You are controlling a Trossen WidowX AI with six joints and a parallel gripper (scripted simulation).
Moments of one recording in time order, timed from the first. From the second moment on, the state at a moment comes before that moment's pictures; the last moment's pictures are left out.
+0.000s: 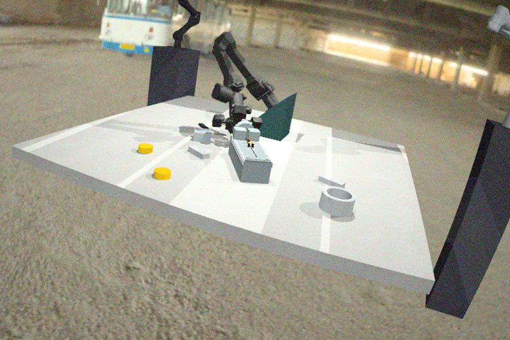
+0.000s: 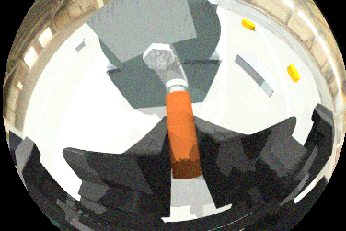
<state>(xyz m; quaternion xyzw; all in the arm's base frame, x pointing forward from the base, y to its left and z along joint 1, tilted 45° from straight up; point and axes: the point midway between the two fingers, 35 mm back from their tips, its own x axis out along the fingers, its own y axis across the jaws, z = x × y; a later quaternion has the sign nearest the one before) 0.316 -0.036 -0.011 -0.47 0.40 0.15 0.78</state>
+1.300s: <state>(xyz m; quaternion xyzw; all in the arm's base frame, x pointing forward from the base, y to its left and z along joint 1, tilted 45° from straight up) 0.321 -0.037 0.000 -0.47 0.40 0.15 0.77</state>
